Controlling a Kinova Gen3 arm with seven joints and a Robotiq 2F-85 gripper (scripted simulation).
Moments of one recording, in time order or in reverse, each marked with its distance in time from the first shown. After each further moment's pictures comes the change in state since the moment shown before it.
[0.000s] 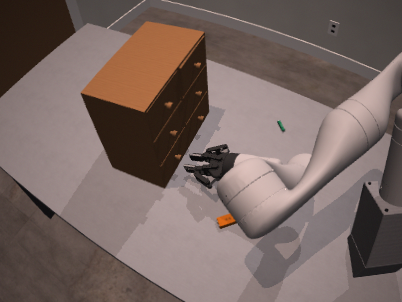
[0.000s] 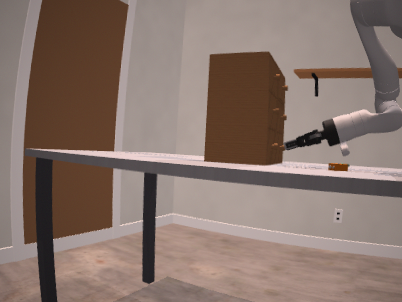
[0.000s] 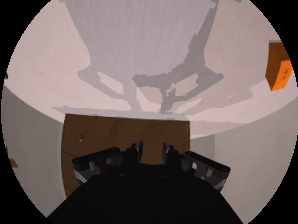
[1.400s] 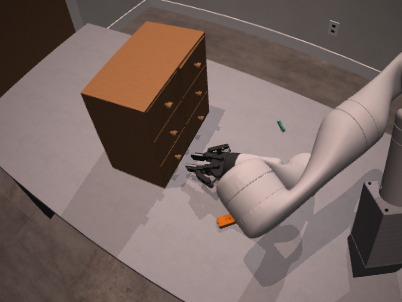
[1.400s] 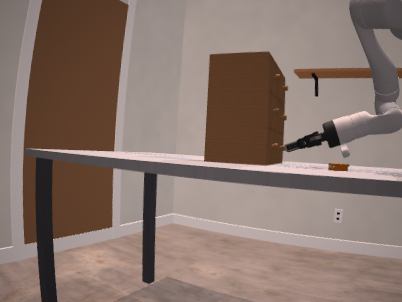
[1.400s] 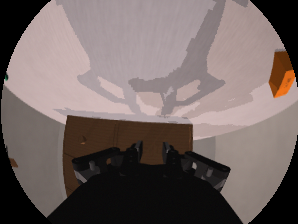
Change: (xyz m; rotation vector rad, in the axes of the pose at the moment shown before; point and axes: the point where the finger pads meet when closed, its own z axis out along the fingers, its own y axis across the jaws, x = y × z) arm 0.006 -0.006 0.001 0.006 0.007 -0.006
